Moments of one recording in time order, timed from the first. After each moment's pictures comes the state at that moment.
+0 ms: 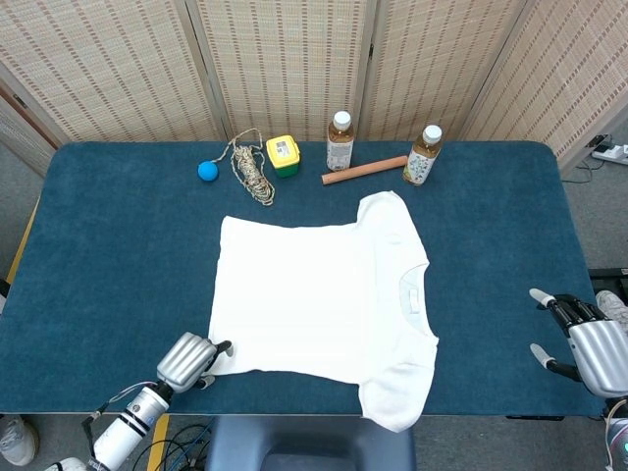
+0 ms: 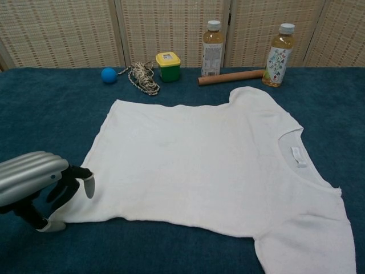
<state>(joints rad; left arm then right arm) -0.41 -1.54 0.04 -1.45 1.61 1.08 0.20 0.08 -1.03 0.00 -1.55 -1.64 1.54 0.12</state>
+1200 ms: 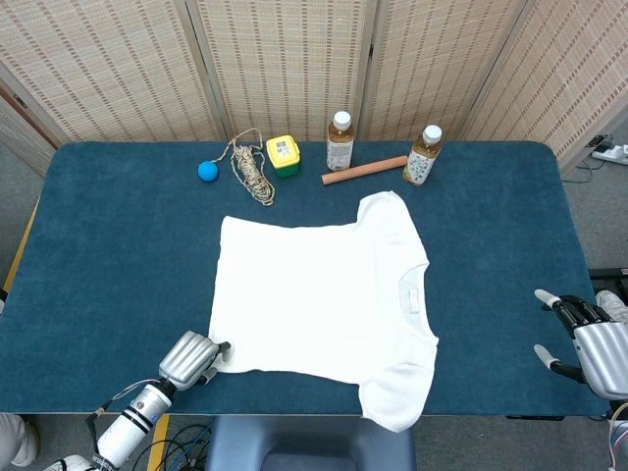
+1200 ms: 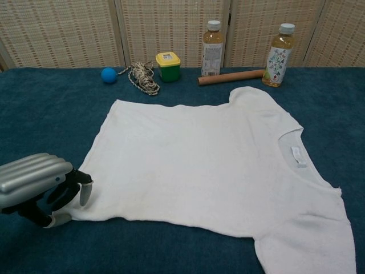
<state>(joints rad) -0.44 -1.54 0.05 -1.45 1.55 1.06 0.26 0.06 -1.03 0.01 -1.54 -1.64 1.55 0.13</state>
